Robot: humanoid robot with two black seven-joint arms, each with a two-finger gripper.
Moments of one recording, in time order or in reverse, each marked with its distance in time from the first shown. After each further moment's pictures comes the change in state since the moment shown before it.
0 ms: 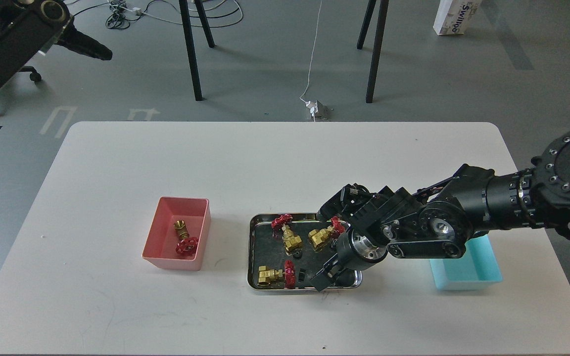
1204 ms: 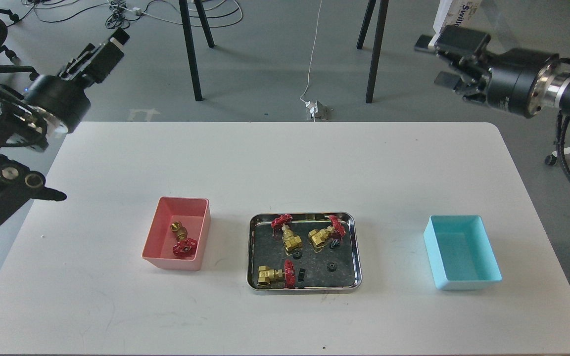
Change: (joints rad) left arm 0.601 0.154 -0.308 -0.153 0.142 0.121 -0.092; right arm -0.163 -0.887 0.861 0.380 0.233 -0.051 -0.031
